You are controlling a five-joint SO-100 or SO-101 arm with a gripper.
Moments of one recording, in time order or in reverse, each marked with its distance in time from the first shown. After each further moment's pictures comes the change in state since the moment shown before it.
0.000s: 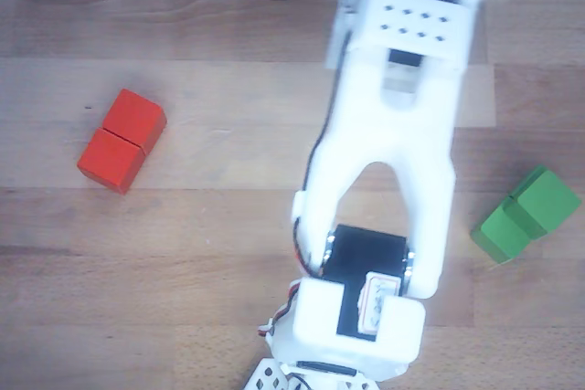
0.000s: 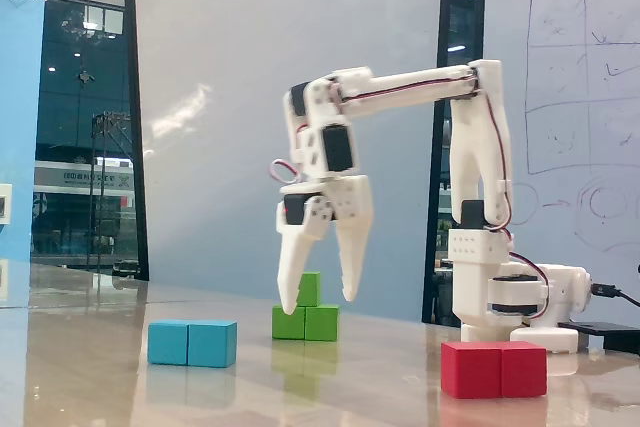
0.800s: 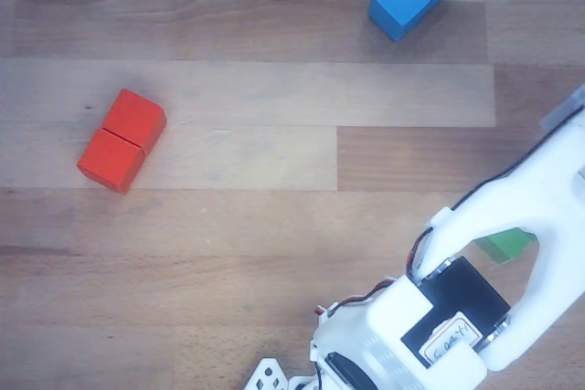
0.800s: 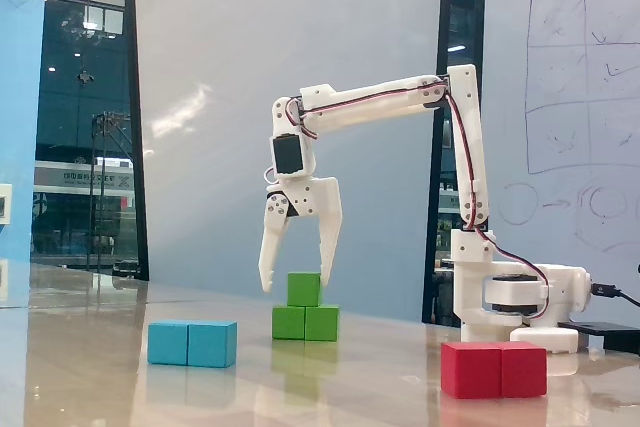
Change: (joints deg) arm 37.5 -3.3 -6.2 2.5 -0.1
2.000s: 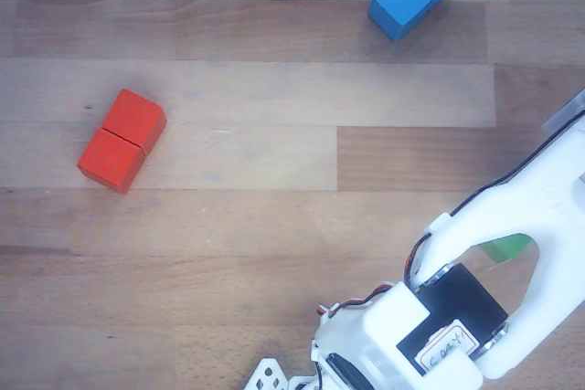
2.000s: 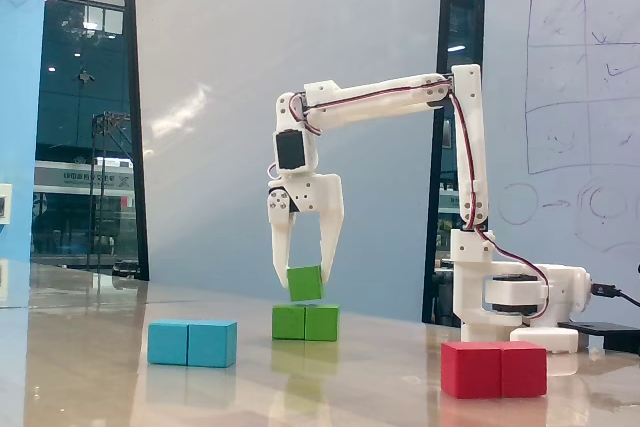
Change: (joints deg) arm 2.2 1.1 0.5 0.0 3.0
